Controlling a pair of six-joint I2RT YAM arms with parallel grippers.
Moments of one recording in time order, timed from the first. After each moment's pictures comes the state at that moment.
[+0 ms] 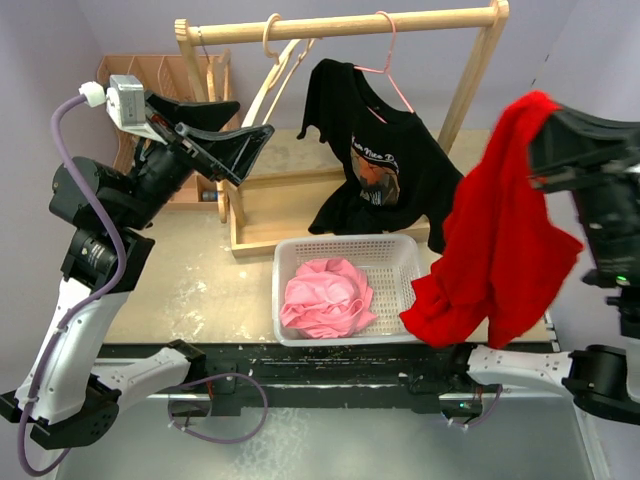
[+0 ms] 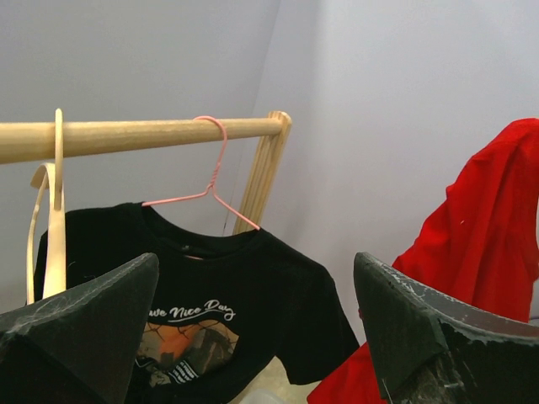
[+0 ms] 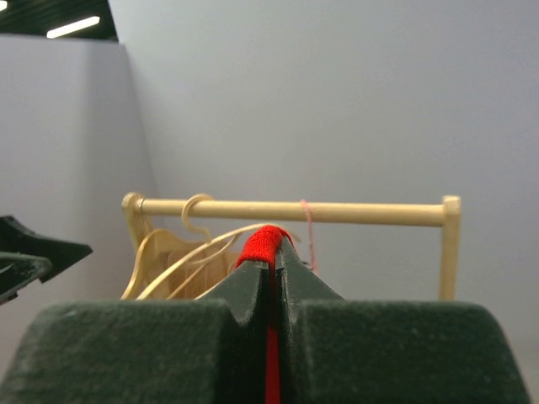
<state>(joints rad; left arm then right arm) -0.50 1.02 1.59 -0.10 0.27 -0.44 1.05 0.97 1.95 -0.33 0.55 -0.26</state>
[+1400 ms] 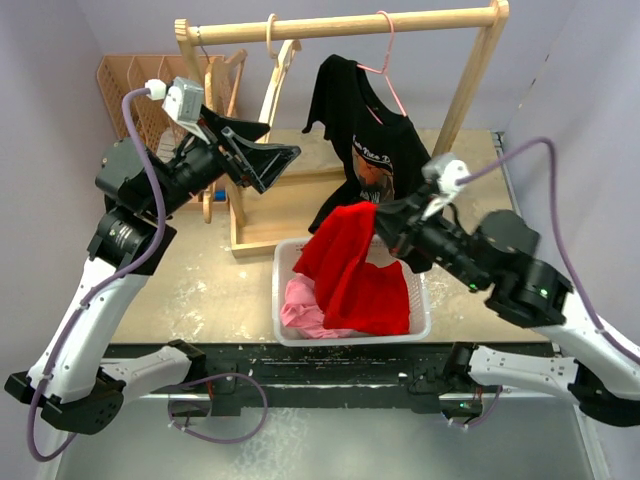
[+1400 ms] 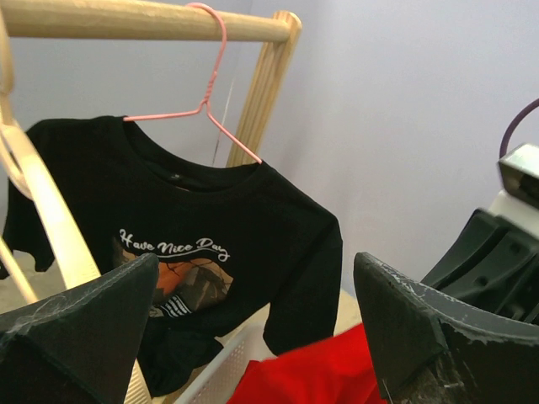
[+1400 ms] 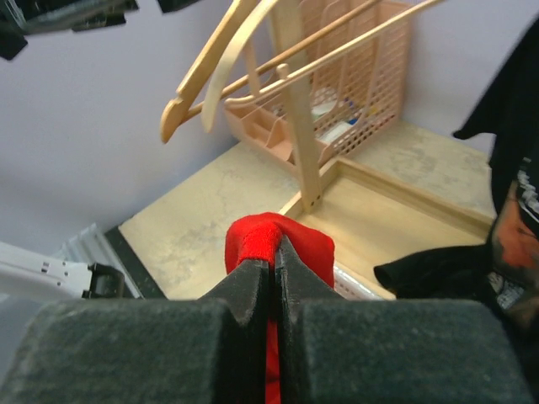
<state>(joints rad) -0.50 1.08 1.52 -0.17 0.36 -0.42 1.05 0.93 1.34 -0.38 0.21 0.15</state>
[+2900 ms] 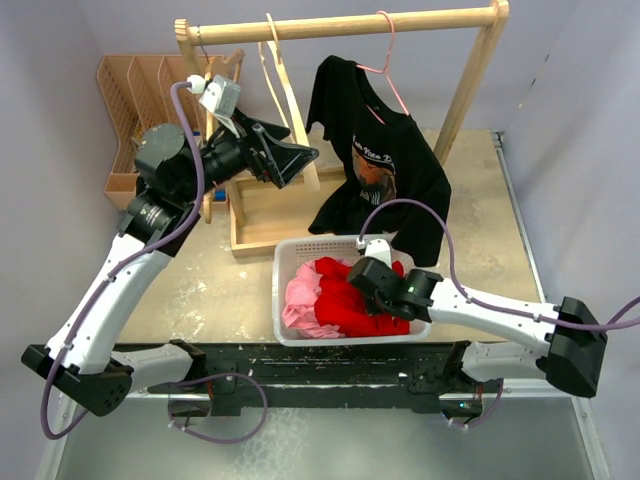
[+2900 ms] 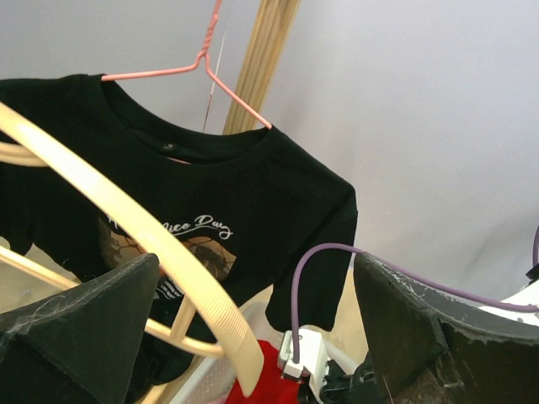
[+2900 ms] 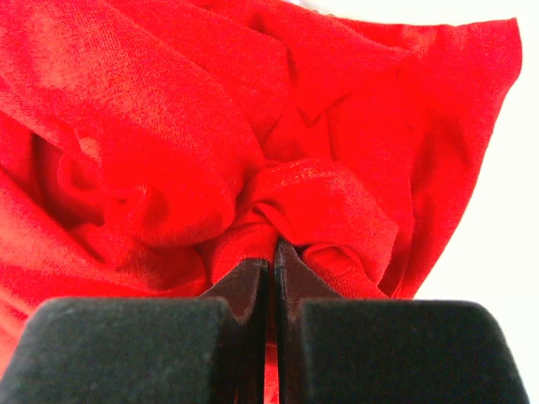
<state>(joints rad) -0.50 1.19 1.49 -0.12 0.43 -0.41 1.05 1.20 0.78 -0.69 0.43 0.69</state>
